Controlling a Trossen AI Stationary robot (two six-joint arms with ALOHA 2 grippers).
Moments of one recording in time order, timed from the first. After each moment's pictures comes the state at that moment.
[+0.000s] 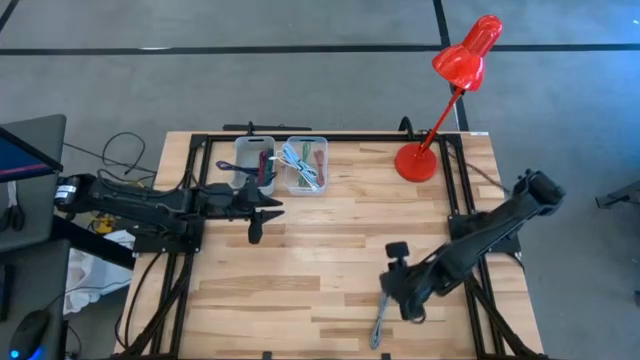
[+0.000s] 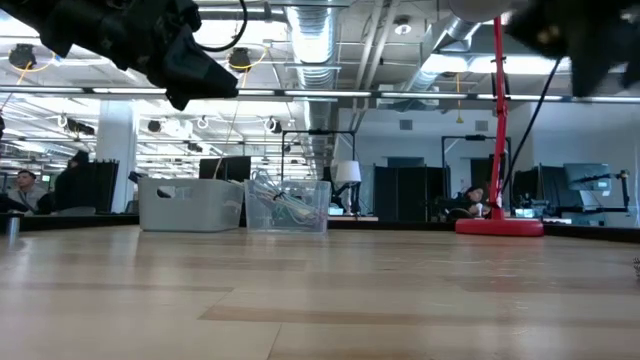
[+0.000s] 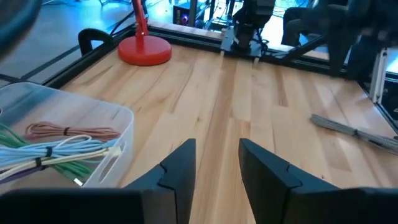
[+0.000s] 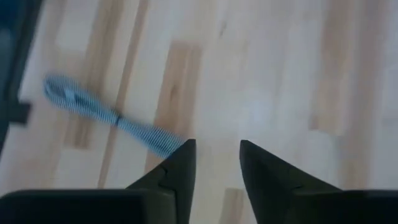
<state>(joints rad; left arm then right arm) -0.04 0.76 0.42 0.17 -0.17 -0.13 0.64 1.48 1.09 -0.78 0.24 0.39</state>
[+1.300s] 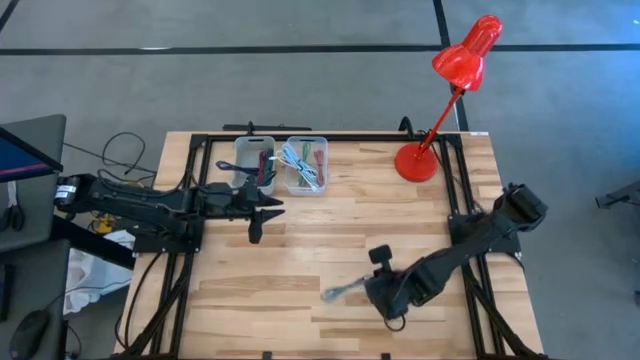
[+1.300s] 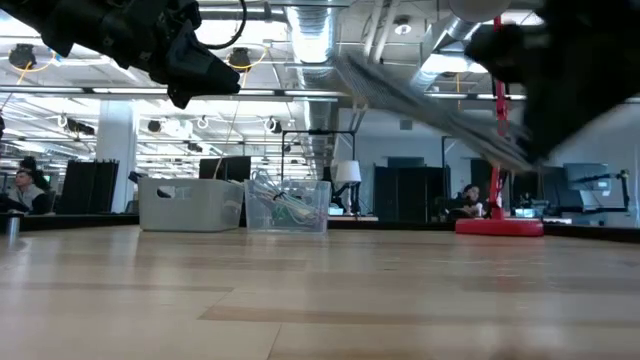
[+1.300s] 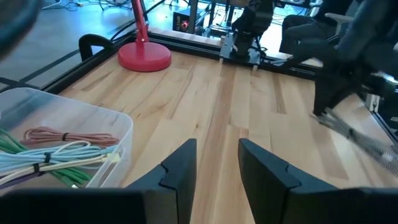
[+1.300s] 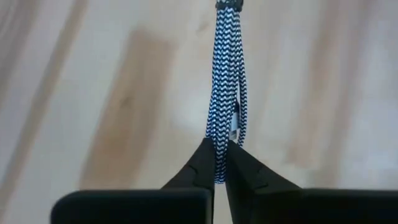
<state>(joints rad) -0.04 0.76 0.42 0.20 -0.17 -0.14 0.62 1.67 1.09 -0.67 0.38 0.21</state>
